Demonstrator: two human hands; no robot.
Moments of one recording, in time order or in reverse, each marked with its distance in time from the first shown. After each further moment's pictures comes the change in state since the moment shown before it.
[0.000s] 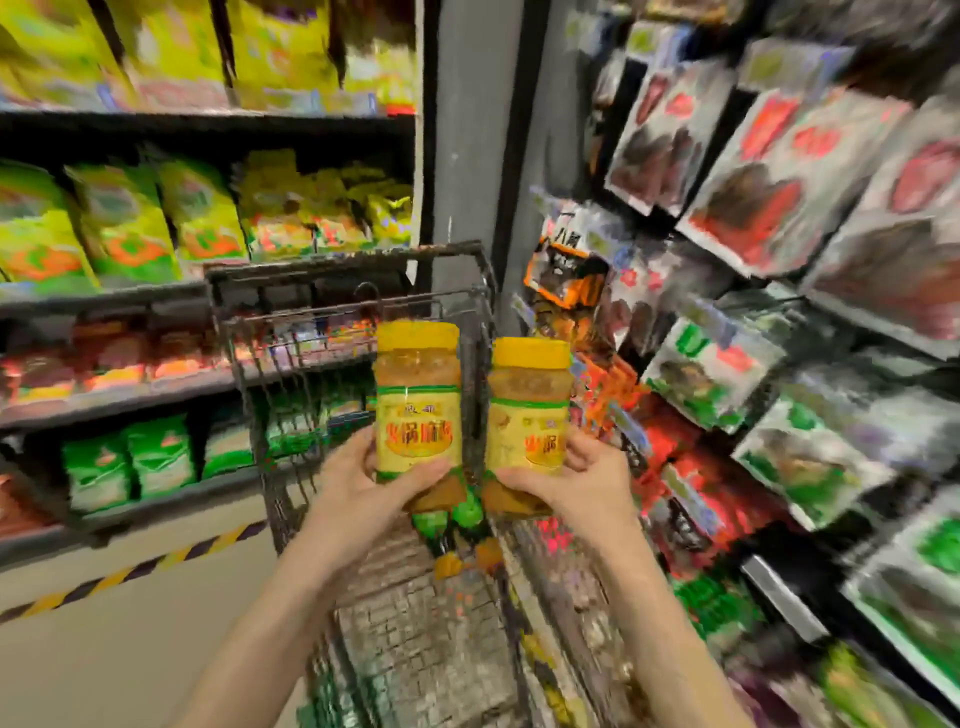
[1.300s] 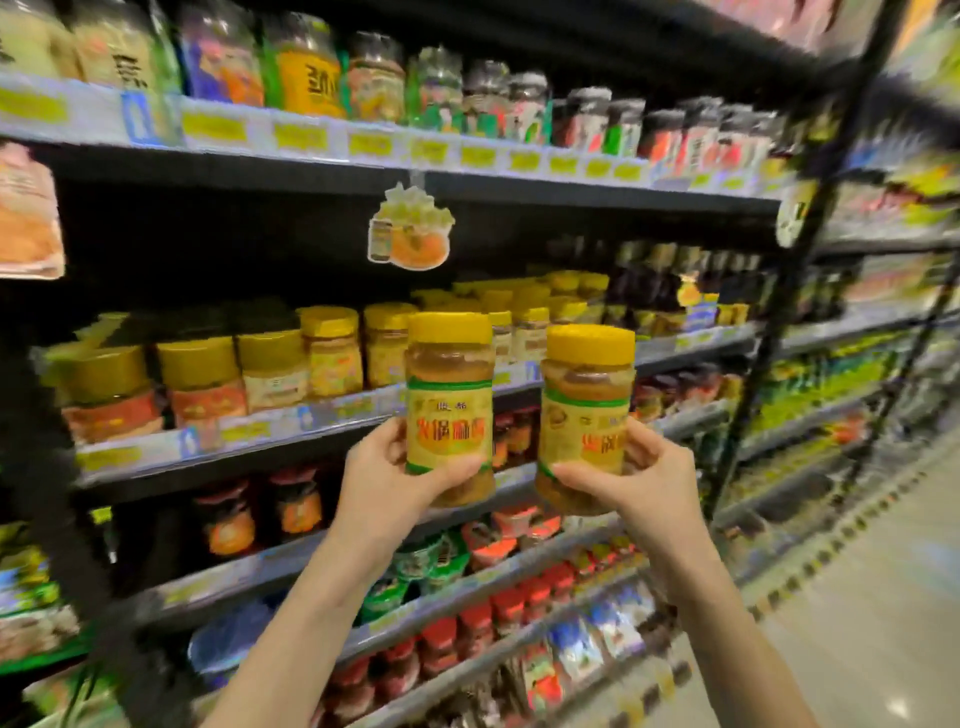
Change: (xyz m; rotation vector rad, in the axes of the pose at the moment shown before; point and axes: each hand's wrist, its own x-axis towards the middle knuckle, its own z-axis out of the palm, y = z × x) left_hand -0.647 0.121 0.472 -0.208 -1.596 0.254; right_hand -0.800 -0.021 -0.435 -0.261 1.703 -0.154
